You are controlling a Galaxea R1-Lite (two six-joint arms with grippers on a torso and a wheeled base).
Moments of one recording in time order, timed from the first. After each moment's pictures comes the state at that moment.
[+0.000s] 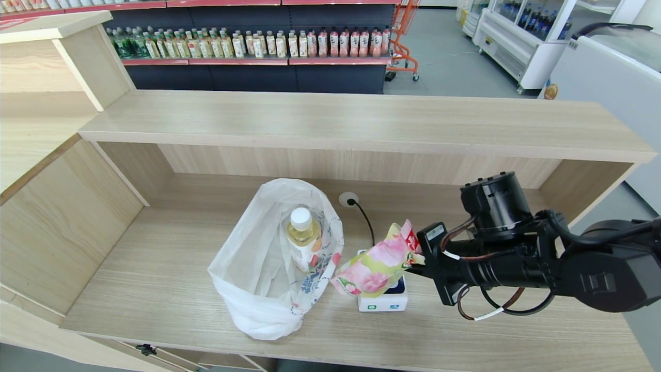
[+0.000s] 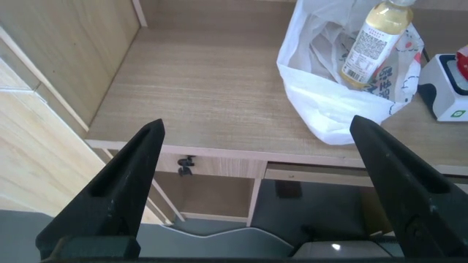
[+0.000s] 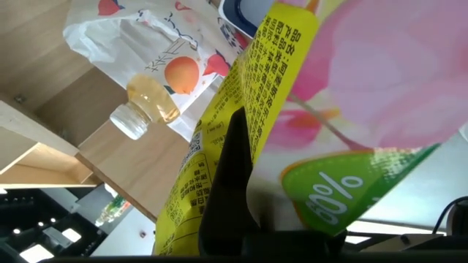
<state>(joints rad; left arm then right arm) 0.00 0.00 0.00 0.00 -0.02 0.00 0.57 1.76 -0.90 -0.22 0.12 1.54</state>
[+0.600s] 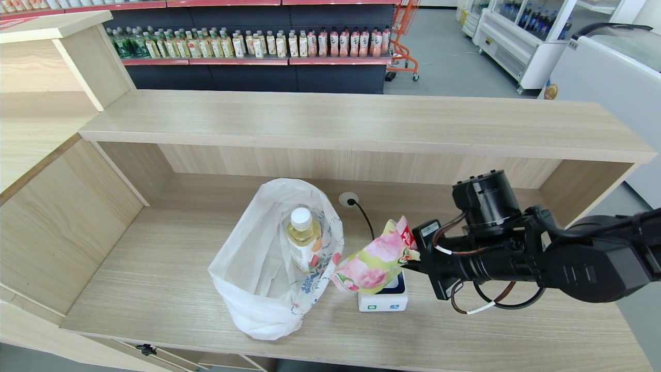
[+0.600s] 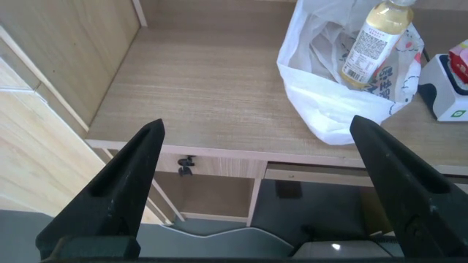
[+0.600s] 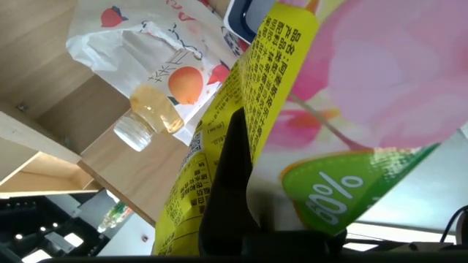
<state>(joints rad) 0.00 0.00 0.00 0.00 -0.02 0.00 0.56 1.79 -0.94 -0.22 0.11 1.54</state>
